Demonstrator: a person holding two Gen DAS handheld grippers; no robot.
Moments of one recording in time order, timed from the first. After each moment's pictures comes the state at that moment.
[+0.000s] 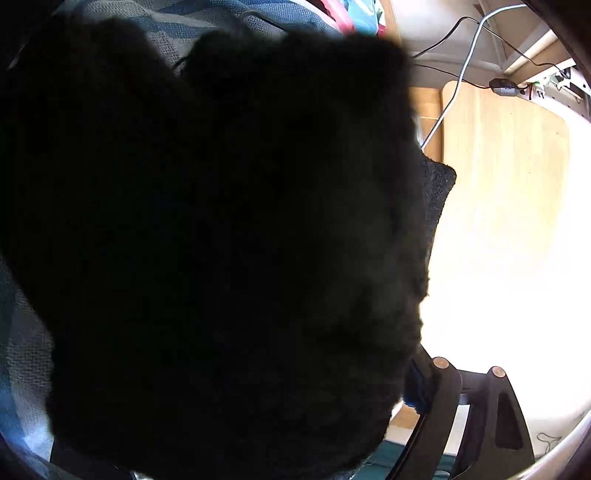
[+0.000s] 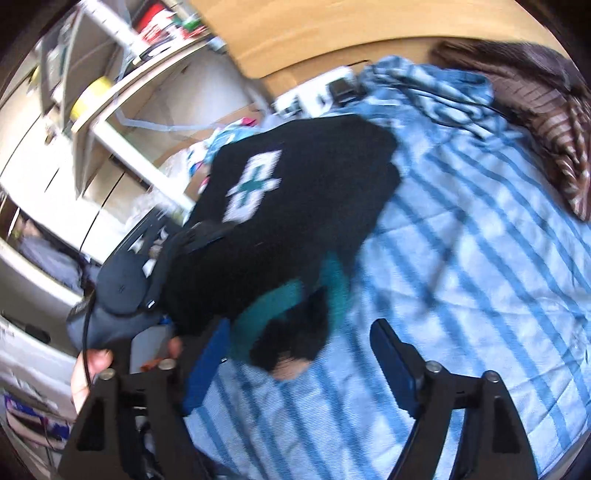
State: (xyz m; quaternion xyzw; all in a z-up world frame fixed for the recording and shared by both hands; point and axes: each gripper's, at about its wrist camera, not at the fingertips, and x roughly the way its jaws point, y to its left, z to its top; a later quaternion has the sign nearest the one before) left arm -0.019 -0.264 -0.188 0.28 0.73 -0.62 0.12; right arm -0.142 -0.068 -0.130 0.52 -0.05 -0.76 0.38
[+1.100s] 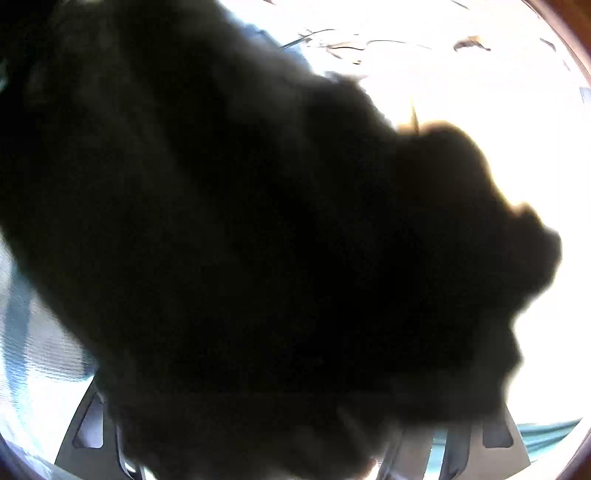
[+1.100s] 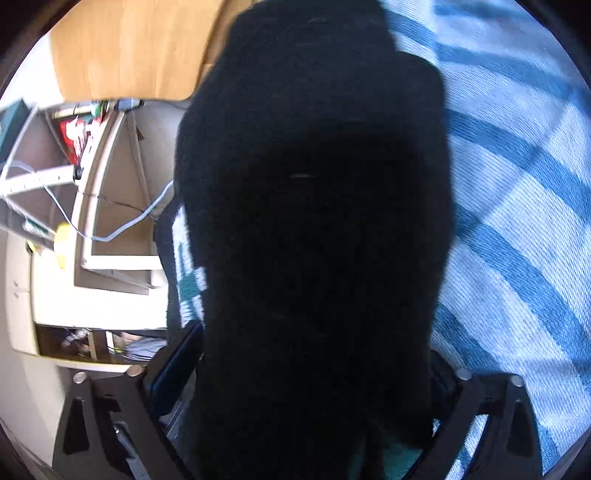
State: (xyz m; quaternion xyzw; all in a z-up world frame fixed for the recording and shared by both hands) left arm -0.023 -0.266 -0.153 0.31 0.64 -0.69 0.10; right arm -0.230 -0.139 -0.225 0.61 -0.31 -0.60 0.40
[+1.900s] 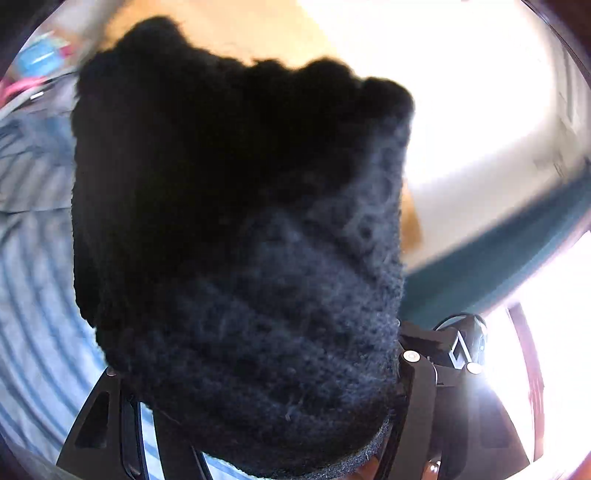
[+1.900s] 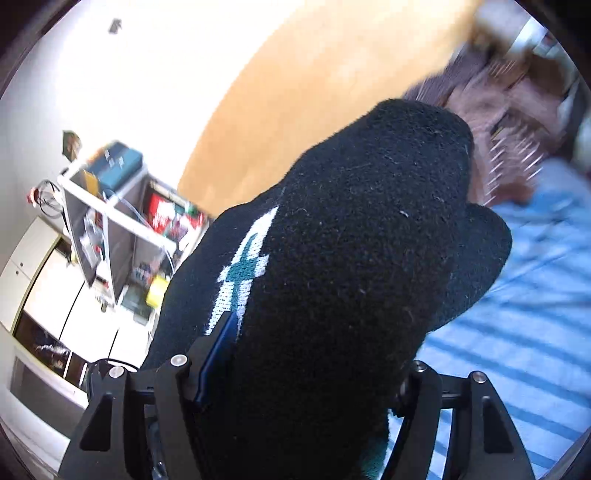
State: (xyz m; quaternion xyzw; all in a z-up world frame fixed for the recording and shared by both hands) left arm -0.033 -0.015 0.053 0.32 0.41 -0.84 -0.16; right arm -0.109 0.150 0.001 0.39 -0.33 -0.80 0.32
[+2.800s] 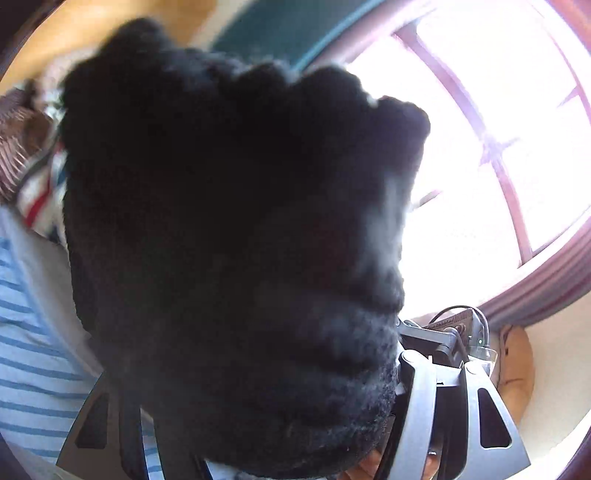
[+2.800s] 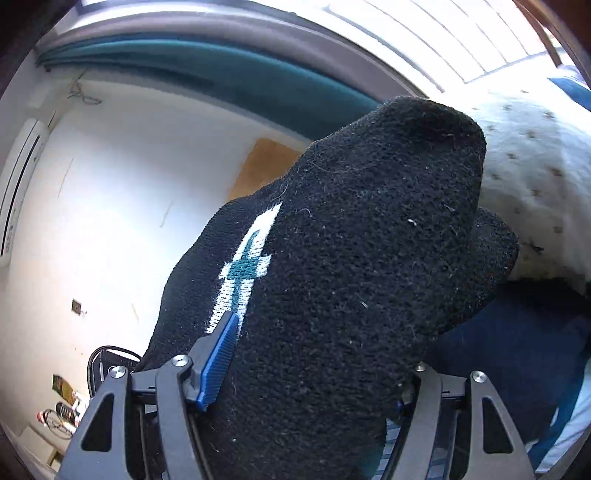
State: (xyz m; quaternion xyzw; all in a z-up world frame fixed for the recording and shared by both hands) left arm -0.014 0.459 0.127 0.51 0.12 -0.68 -0.52; right arm 0.119 0.601 0.054 0.18 -0.54 -0.82 -0.04
